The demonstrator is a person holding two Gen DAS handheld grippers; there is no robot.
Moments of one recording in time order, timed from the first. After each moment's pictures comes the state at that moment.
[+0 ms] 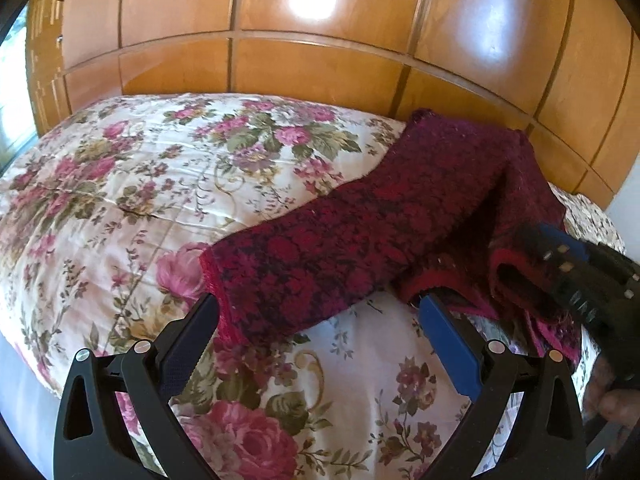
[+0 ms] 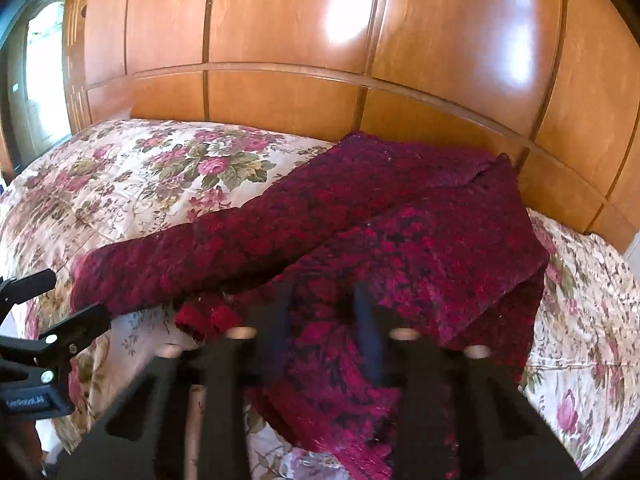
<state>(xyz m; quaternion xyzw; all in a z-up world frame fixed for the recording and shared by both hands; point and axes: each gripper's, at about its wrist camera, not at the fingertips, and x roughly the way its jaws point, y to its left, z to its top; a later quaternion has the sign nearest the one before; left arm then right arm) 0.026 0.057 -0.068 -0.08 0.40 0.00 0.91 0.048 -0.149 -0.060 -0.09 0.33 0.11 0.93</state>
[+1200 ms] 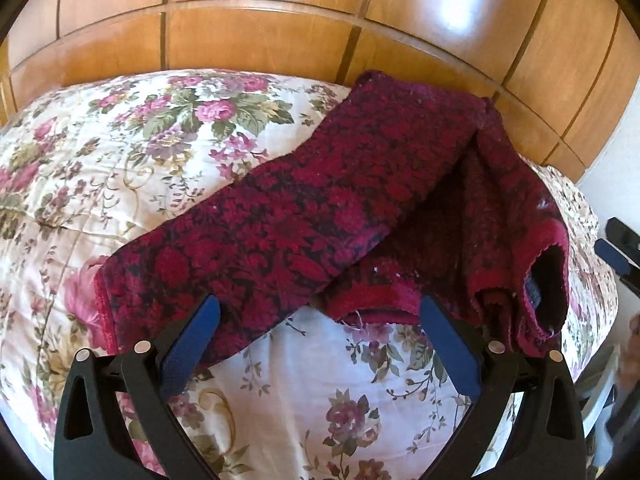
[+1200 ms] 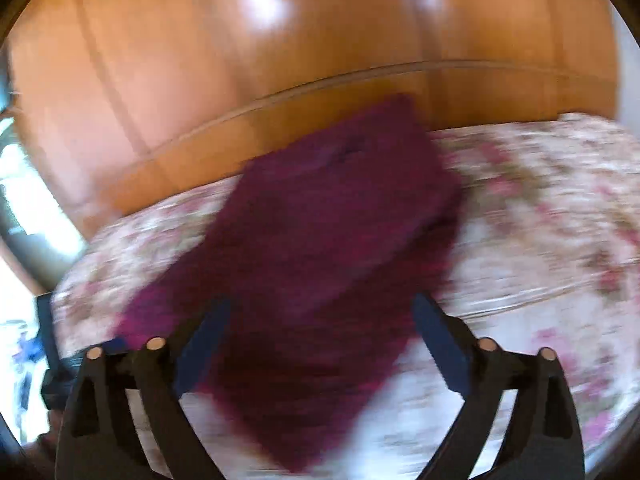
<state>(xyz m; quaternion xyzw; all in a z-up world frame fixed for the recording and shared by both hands) 0.069 0.021 -0.083 -0.09 0.44 -0.08 0.89 0.048 -0.283 -0.023 0.14 0.35 0.15 0.91</state>
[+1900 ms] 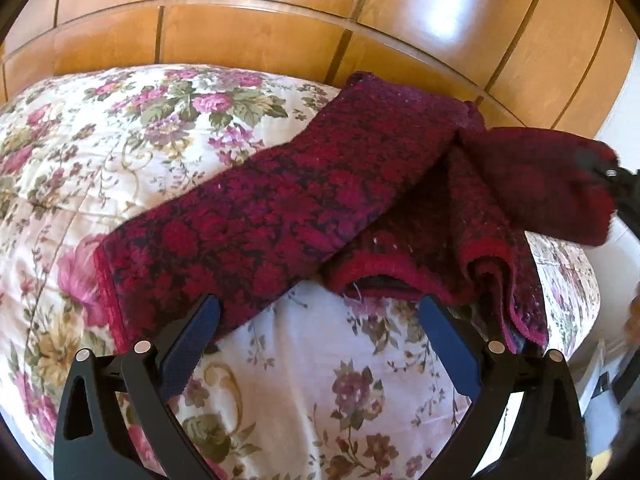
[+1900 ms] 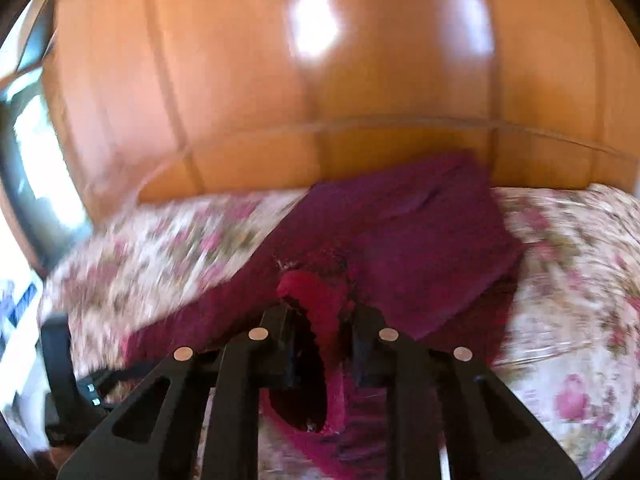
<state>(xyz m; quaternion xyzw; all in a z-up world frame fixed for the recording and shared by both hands) 0.055 0.031 -0.088 -0.11 0.43 -0.11 0.89 0.049 -0.276 0.018 0.07 0.29 0.08 0.95</state>
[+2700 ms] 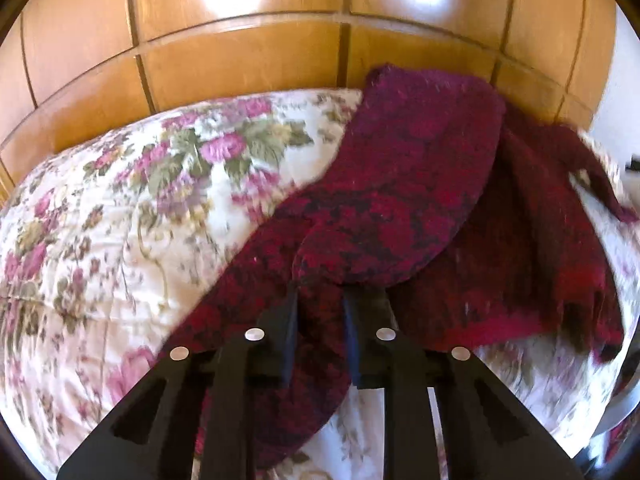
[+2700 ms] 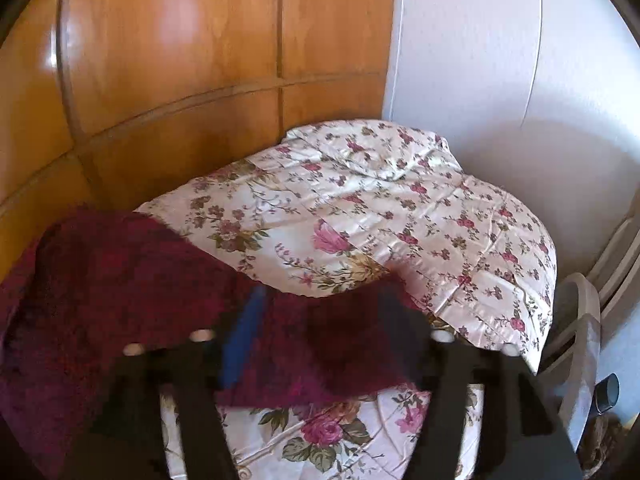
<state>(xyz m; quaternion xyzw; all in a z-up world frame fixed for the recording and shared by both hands) 0.116 0.043 -0.088 0.02 0.42 -0.09 0.90 0.119 -0.577 -0.035 0.12 0.34 -0.33 0.88</state>
